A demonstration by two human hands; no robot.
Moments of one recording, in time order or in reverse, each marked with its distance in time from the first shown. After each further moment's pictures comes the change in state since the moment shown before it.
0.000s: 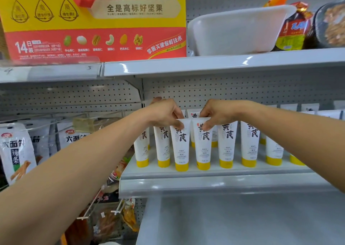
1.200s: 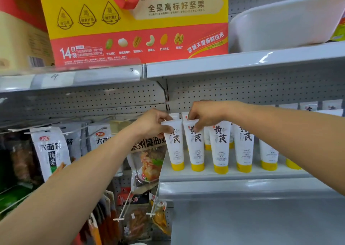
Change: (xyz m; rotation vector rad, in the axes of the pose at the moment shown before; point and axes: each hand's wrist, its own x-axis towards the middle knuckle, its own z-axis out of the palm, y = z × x) left_hand -0.059 -0.120 0.001 -0.523 0.066 -0.217; right_hand 0.076 -0.105 0.024 -0.192 -0.005 -0.144
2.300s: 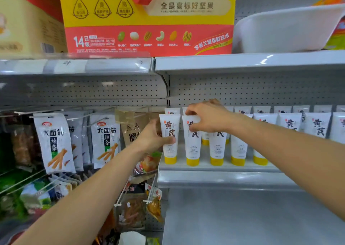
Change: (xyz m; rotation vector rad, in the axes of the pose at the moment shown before) left_hand -0.048 -0.024 0.044 -0.390 0.169 -0.128; right_hand -0.034 -0.029 0.024 -0.127 0.277 0.103
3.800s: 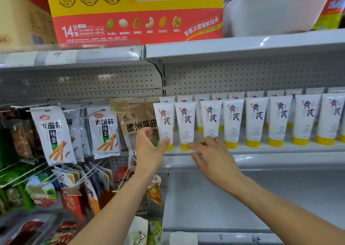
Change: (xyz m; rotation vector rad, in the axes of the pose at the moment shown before) left_hand -0.047 -0.050 0.051 0.037 0.456 0.073; right_hand -0.109 -0.024 0.117 0.274 0.277 0.120
